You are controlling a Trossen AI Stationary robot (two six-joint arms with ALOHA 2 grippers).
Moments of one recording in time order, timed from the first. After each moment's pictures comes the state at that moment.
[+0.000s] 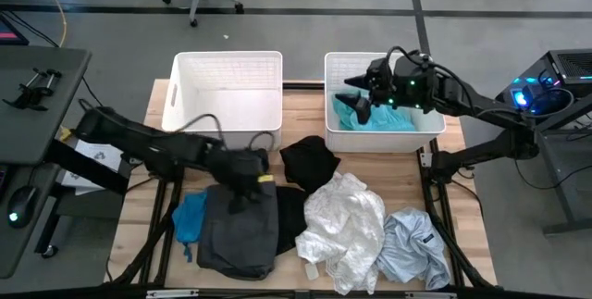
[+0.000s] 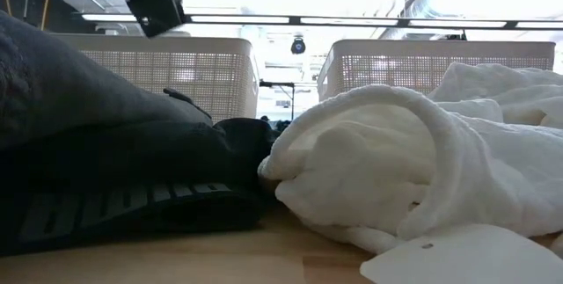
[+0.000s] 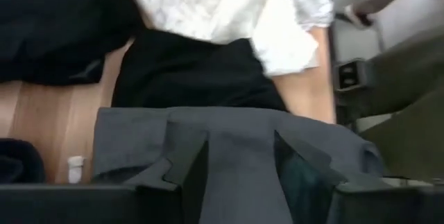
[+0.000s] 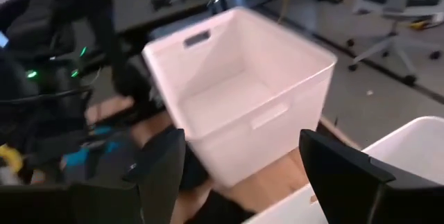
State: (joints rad) left arm -0.23 1.33 1.01 -0.56 0.14 -0.41; right arm -0.24 1.20 1.42 -0.60 0.08 0.24
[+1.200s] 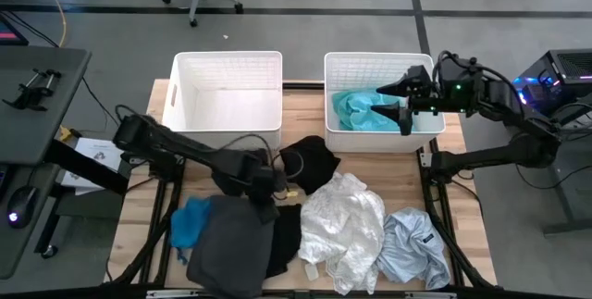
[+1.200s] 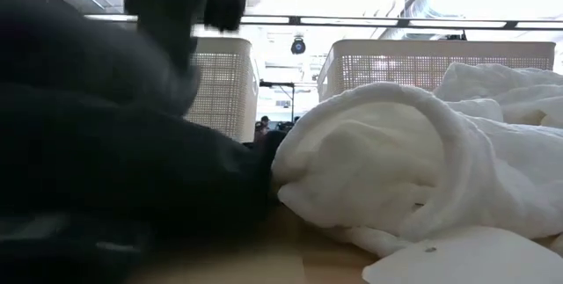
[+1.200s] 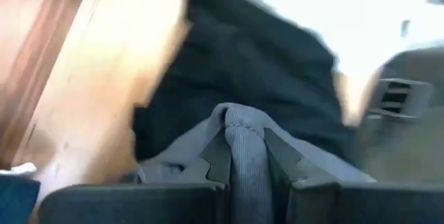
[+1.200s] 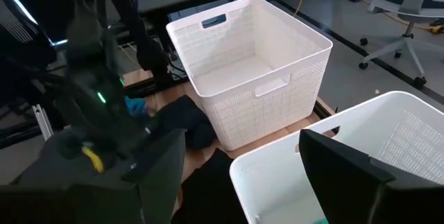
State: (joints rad) left arm -0.22 1.65 1.16 -0.63 0.26 -0.75; right arm -0.24 0.97 1.42 -0.84 0.02 0.18
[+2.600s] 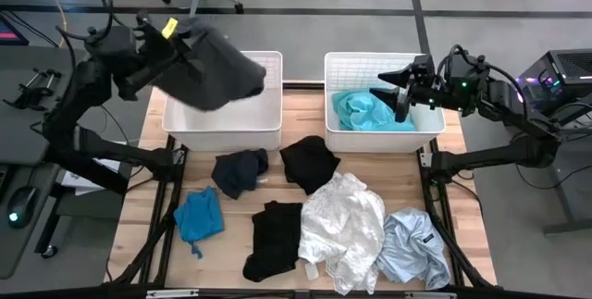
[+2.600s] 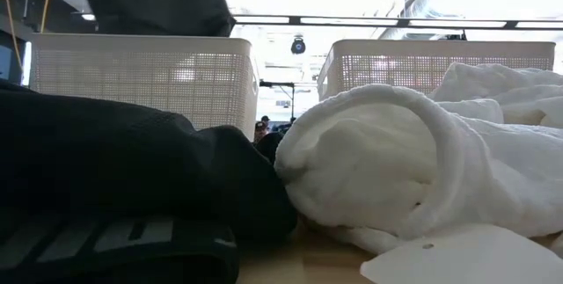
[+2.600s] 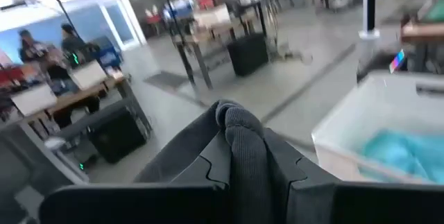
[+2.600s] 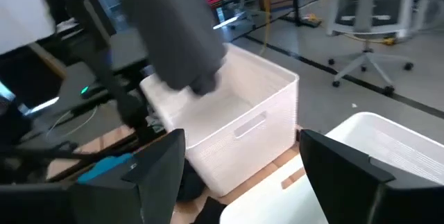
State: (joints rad) left arm 0.30 1.09 1.72 -0.78 -0.62 0.22; right arm -0.24 0.98 1.42 -0.71 0.18 0.31
